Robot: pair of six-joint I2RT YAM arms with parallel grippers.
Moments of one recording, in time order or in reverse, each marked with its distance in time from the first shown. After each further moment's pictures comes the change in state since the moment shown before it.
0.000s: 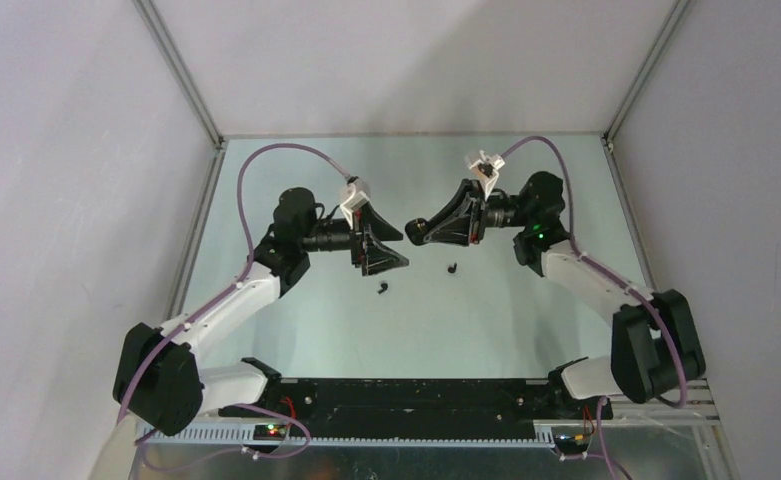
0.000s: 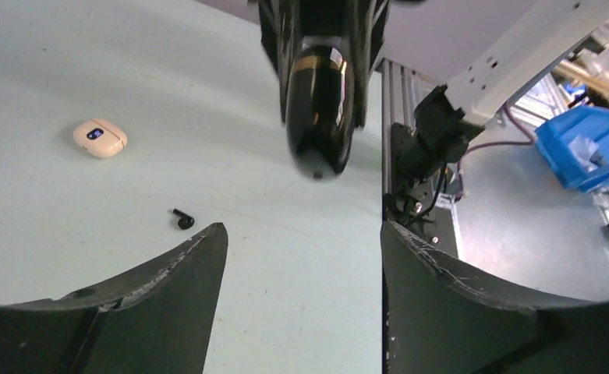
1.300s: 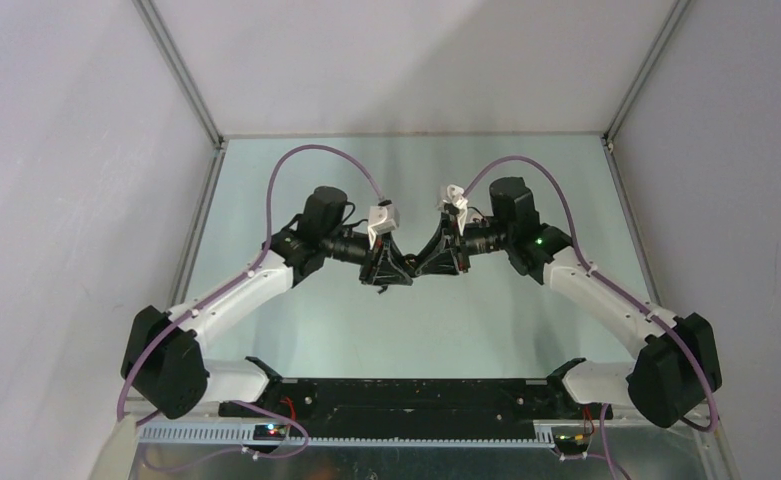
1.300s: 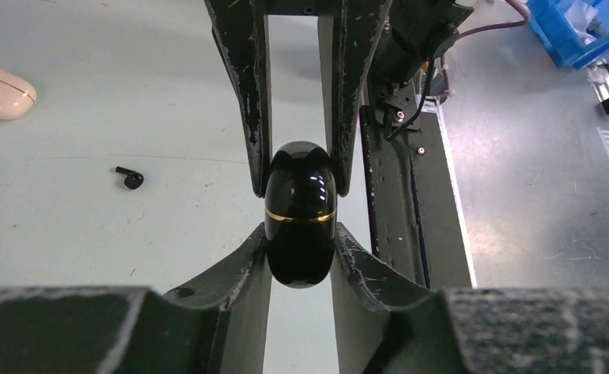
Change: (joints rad) left arm -0.109 0.084 0.133 -0.486 0.052 0.422; right arm 0.149 -0.135 0.130 -1.019 0.190 -0.797
